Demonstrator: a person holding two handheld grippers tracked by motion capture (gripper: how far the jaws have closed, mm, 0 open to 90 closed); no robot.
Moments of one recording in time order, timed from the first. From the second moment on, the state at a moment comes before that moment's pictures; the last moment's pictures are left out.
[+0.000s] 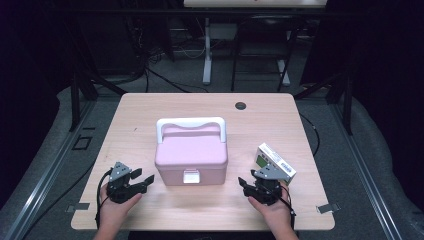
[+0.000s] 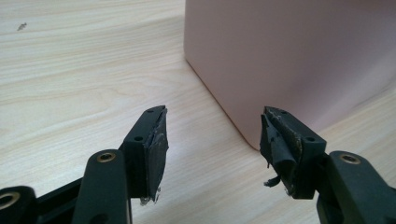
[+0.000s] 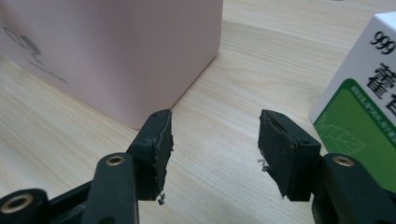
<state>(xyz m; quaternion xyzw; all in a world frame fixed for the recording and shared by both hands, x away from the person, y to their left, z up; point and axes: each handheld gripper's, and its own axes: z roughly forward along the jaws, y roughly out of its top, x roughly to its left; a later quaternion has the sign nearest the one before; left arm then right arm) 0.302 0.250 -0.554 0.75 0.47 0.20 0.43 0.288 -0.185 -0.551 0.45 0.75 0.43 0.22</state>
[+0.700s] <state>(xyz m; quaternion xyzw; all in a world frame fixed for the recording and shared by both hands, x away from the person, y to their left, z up) 0.309 0.246 -0.556 0.74 0.47 0.18 0.45 0.300 -0.184 -0.552 0.45 0.74 0.45 0.21</state>
